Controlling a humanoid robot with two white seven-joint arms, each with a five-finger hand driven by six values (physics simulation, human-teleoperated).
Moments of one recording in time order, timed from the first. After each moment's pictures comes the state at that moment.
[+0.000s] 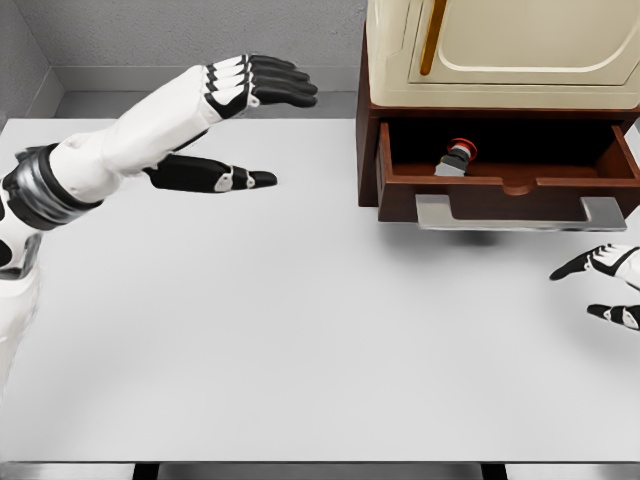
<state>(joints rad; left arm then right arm) -0.42 0.43 -0.15 -1.80 0.08 -0.61 -0.61 0.46 -1.17 -0.15 -1.75 -0.04 -0.61 0.23</state>
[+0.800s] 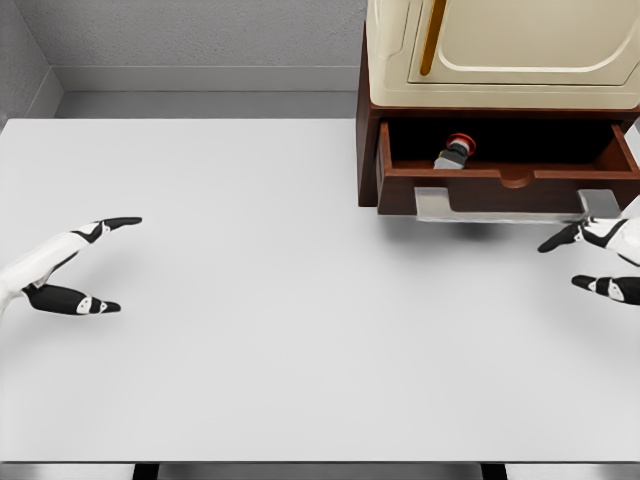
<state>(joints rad) 0.01 0.67 0.02 -1.44 0.08 -0.61 -0.61 0.30 -1.15 -0.05 -1.76 -0.09 -0.61 0.23</state>
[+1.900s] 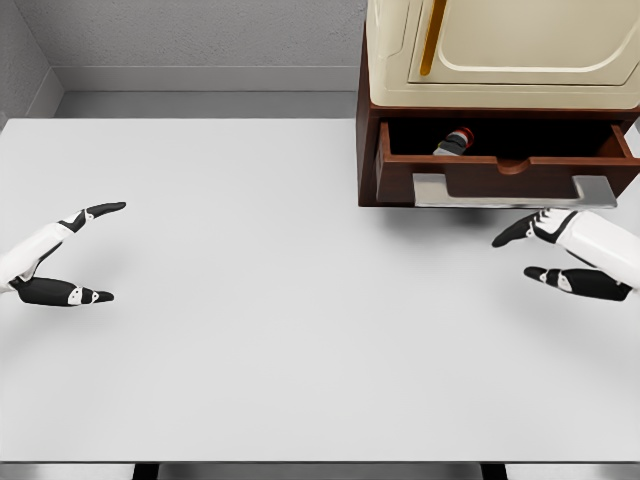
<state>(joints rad) 0.01 0.64 0.08 -1.44 0.11 -0.61 -0.61 0.10 -1.00 0.10 -1.76 0.03 -0.61 0.23</state>
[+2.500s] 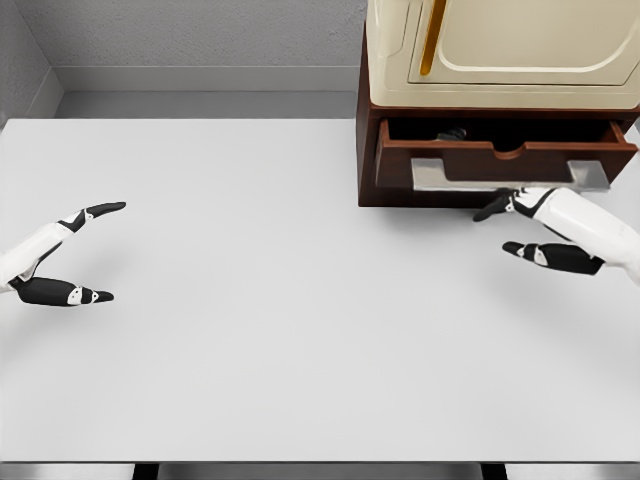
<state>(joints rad) 0.01 0.64 0.08 -1.44 0.11 -0.61 -0.61 -0.10 -0.92 0.24 -1.66 0.05 -0.61 0.24</state>
